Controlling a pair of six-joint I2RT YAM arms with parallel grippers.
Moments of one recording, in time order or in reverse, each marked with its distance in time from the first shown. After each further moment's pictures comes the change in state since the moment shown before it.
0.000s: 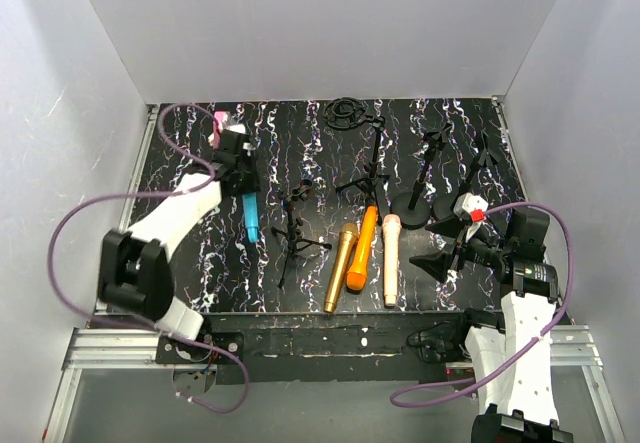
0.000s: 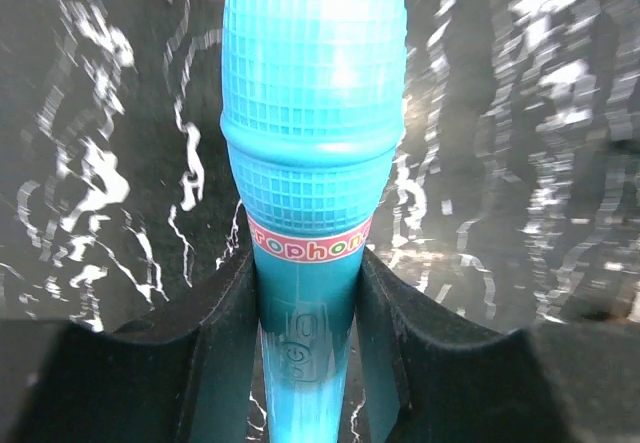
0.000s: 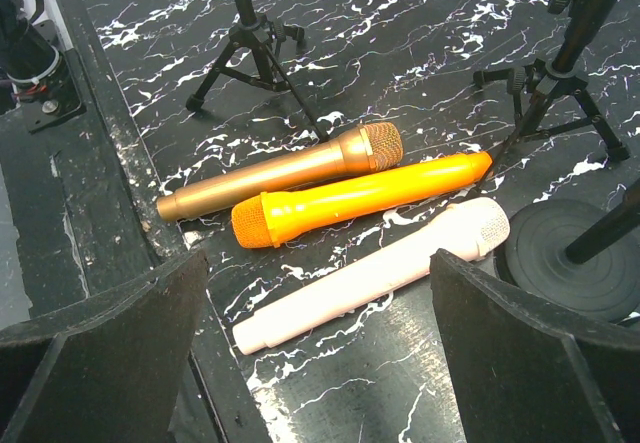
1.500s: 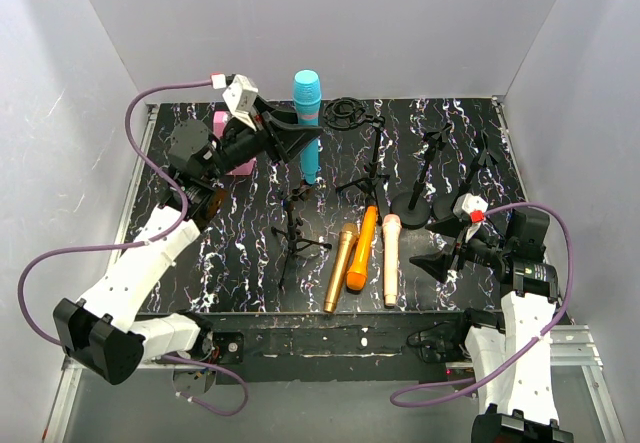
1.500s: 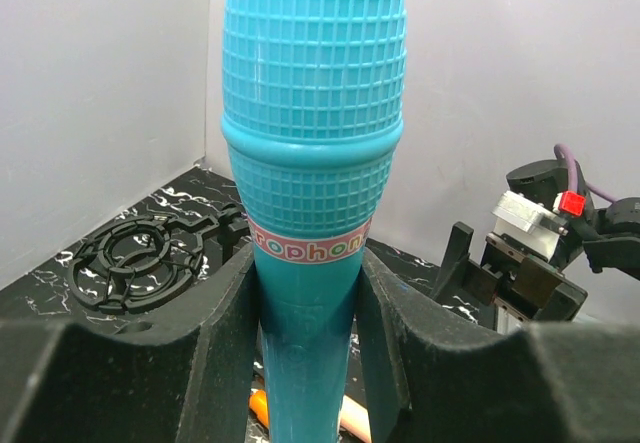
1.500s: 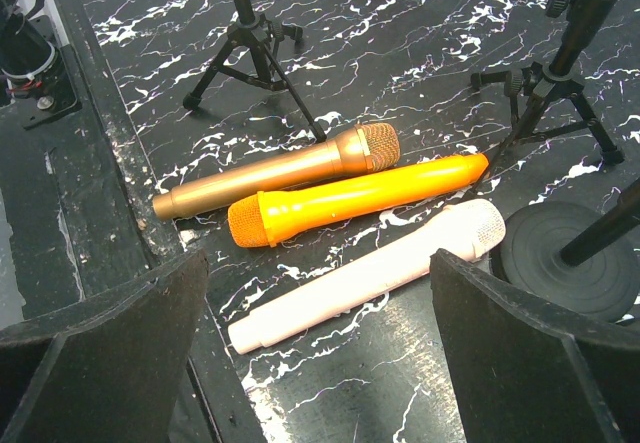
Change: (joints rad) left arm -0.151 -0.418 0.019 0.864 0.787 0.056; right arm 0.000 0.001 0.000 0.000 0.000 -0.018
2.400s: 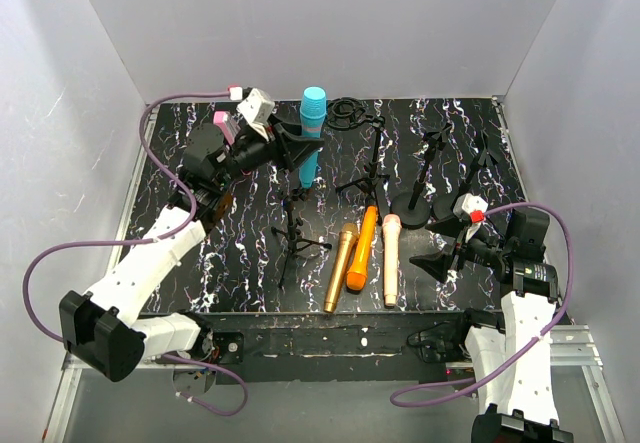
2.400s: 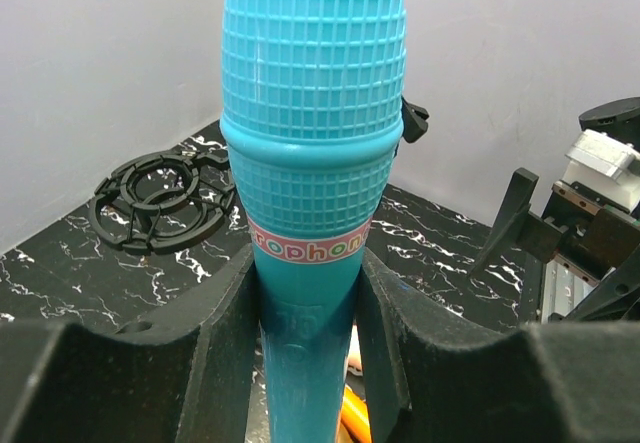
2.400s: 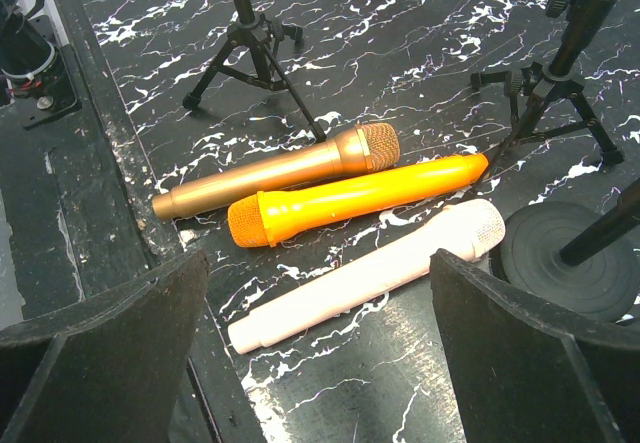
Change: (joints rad) left arm -0.024 0.018 -0.067 -0.053 -0.045 0.135; right arm 0.000 0.000 0.000 0.000 0.000 -0.001
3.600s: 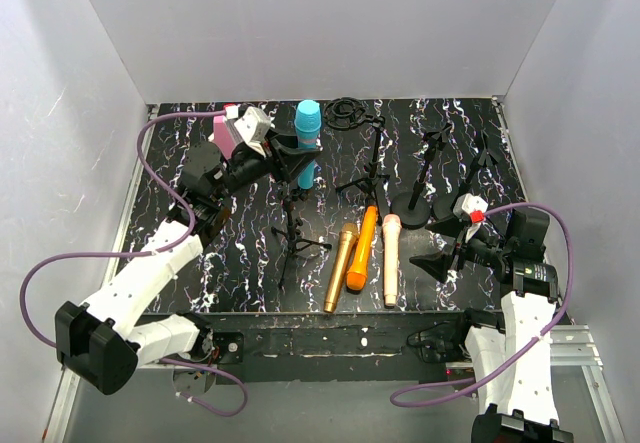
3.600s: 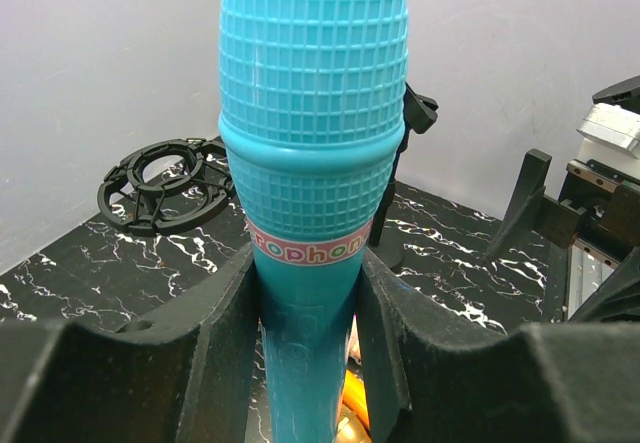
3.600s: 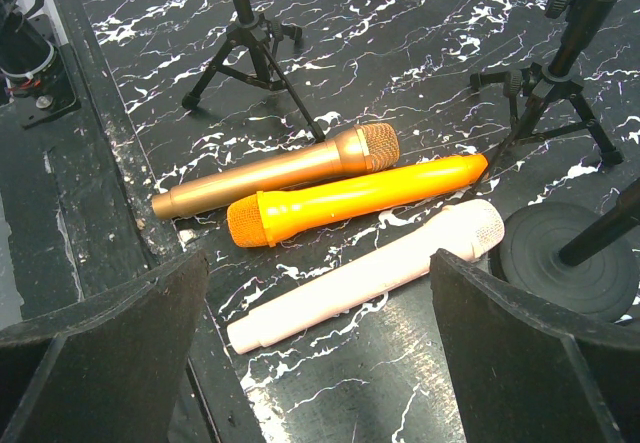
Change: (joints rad) left arm -0.005 -0.075 -0.139 0.067 -0.020 0.054; right arm 0.000 0.000 0.000 0.000 0.000 -0.003
